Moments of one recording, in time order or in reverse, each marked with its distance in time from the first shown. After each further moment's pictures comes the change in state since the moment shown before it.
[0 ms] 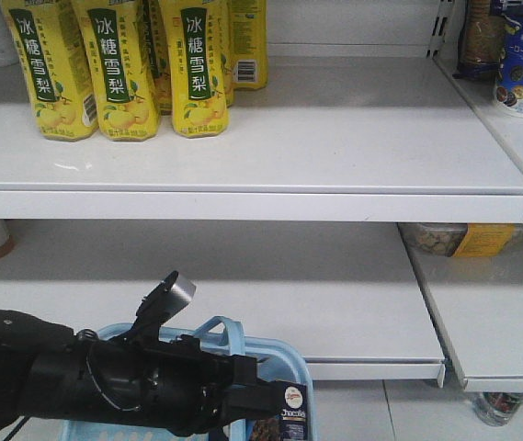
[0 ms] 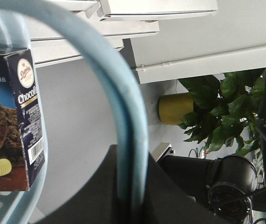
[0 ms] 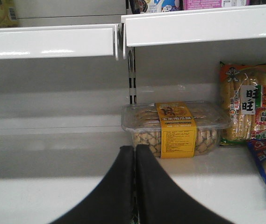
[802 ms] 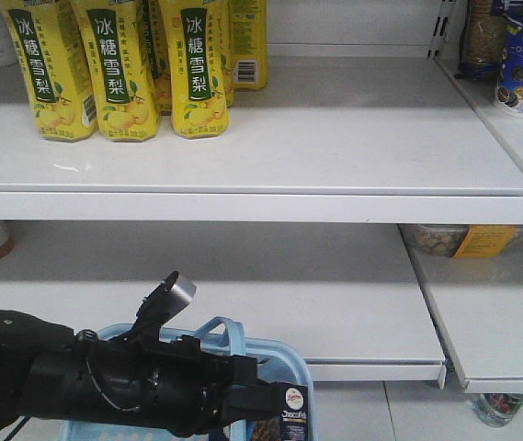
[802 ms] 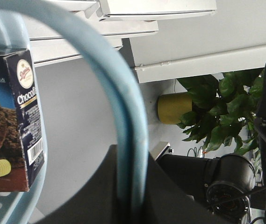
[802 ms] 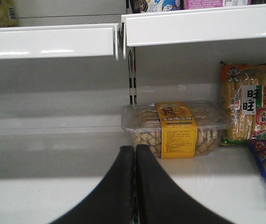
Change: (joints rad) left arm 0.000 0.000 0.000 0.000 0.005 -0.002; right arm 0.000 0.000 0.000 0.000 0.000 0.000
